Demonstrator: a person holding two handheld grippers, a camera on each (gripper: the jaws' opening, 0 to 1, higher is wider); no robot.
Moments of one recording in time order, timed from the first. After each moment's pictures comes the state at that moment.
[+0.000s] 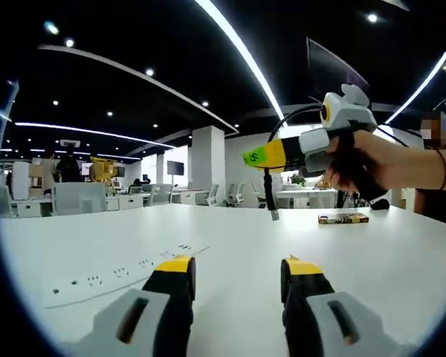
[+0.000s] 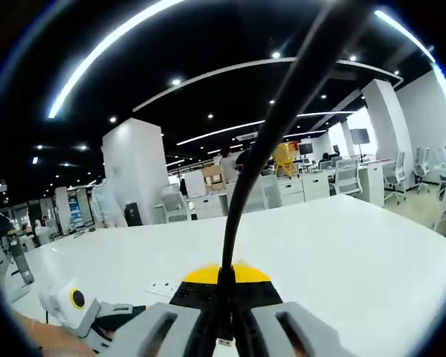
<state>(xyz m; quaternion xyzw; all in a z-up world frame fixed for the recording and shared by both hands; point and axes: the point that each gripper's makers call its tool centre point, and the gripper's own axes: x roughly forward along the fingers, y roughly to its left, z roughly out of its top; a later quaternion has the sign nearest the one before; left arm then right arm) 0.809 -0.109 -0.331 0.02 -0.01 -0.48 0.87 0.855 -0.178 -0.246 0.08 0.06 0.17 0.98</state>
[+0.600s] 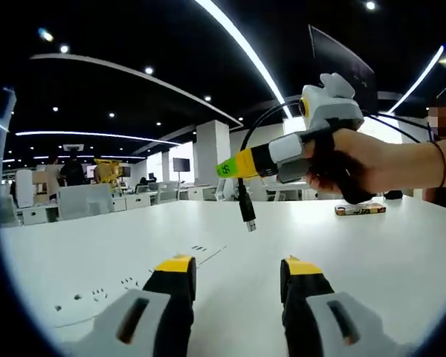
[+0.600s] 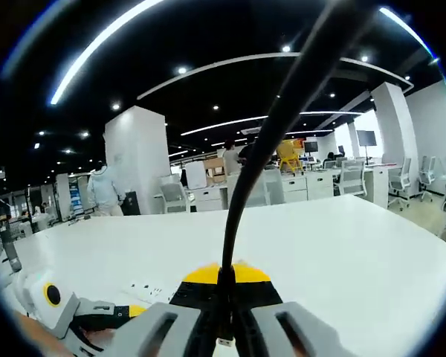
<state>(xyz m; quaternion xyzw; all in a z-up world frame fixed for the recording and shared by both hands) 0.846 -0.109 -0.331 0.03 -0.01 -0.46 0.89 0.920 -0.160 -0.265 0.05 0.08 0.18 0.98</state>
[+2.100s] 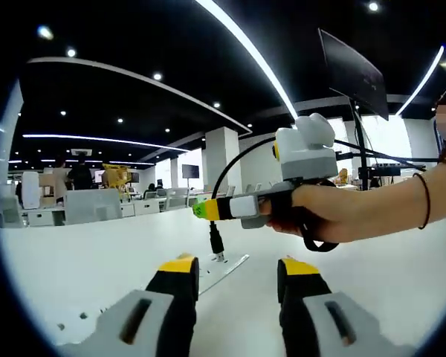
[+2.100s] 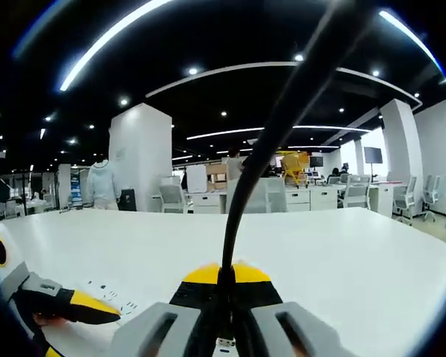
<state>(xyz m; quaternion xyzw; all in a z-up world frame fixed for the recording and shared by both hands) 0.877 -0.112 -0.328 0.03 -0.03 -0.44 0.90 0.995 -0.158 -0.304 0.01 0.04 0.19 0.98</state>
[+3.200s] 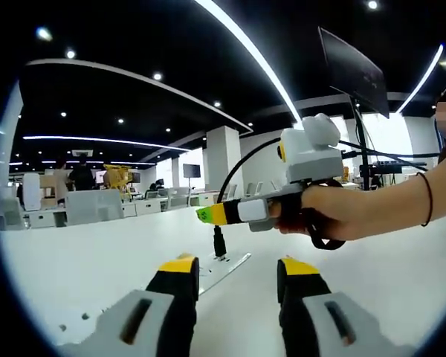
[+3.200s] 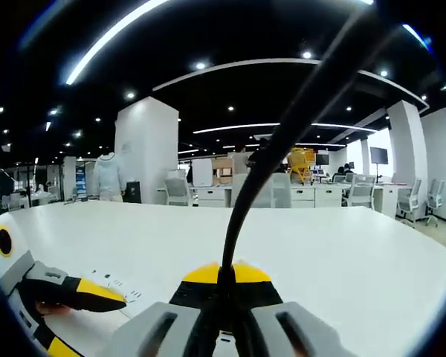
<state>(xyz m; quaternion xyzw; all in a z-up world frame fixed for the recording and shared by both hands) 0.880 -0.113 -0.332 0.04 -0.03 -0.44 0.90 0.987 -0.158 -0.310 0.00 0.06 0.20 0.98</state>
